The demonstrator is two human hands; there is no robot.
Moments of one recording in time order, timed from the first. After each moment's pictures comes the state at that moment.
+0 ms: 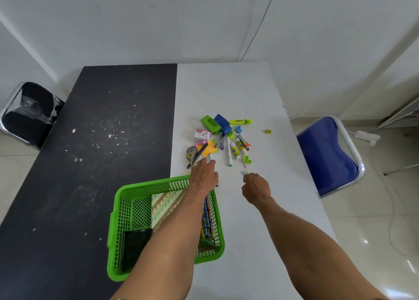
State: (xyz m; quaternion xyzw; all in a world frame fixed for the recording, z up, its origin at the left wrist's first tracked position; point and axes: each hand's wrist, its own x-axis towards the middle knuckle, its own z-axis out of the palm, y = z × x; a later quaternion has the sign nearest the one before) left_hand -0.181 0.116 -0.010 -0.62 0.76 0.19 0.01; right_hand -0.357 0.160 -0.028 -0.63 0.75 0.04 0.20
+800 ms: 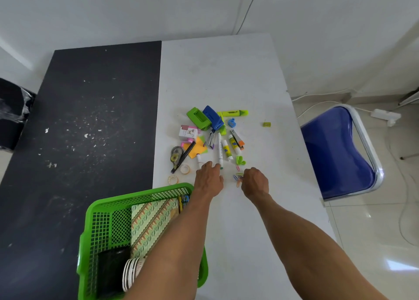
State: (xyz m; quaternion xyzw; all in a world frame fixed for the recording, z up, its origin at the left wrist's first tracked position) left_hand -0.255 0.064 -0.074 -0.61 0.75 0.24 0.07; right_hand -0.410 0.087 -0.091 -0.60 0.76 0.06 0.24
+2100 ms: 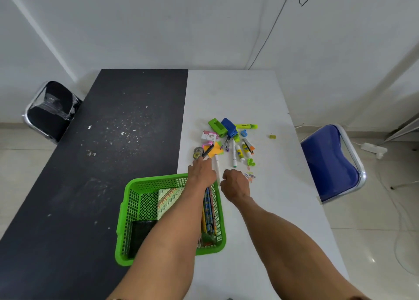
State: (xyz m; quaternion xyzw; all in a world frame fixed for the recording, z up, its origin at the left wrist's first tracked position) left_hand -0.162 0.132 0.027 -0.68 0.70 0.22 0.03; right_hand -0.280 0.169 0.001 -0.65 0.72 -0.07 0.22
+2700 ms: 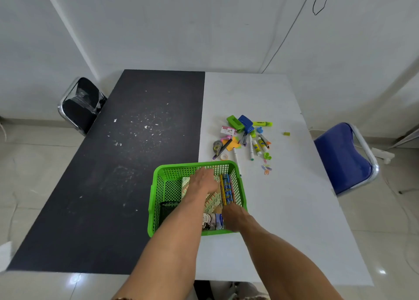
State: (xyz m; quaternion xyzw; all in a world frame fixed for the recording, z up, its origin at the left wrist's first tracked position) left_hand -0.082 0.209 0.027 -0.66 0.70 0.25 0.08; right_hand -0.203 0.286 -0.028 -0.73 0.60 0.20 0.26
